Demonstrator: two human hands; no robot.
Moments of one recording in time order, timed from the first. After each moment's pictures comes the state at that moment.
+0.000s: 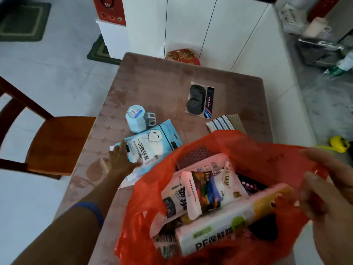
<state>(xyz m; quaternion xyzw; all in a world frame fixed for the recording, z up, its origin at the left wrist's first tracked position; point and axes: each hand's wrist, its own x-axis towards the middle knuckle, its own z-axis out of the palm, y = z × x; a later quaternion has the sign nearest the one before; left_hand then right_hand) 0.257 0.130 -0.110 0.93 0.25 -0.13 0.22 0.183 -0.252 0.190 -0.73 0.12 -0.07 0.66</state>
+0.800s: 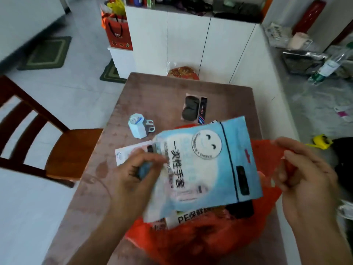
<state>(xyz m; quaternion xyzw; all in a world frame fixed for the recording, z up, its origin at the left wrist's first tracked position) 0.120 -0.009 0.172 0.78 0.05 0.16 0.61 0.167 -0.286 0.209 -0.64 0.10 -0.11 0.76</state>
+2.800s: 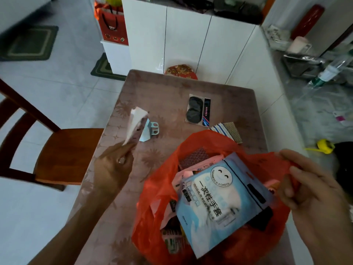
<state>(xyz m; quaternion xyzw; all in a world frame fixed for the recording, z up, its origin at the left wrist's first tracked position) 0.183 0.117 0.087 0.94 0.00 0.26 0.24 0.164 -0.249 0.198 -0.65 0.13 -0.06 0.74</state>
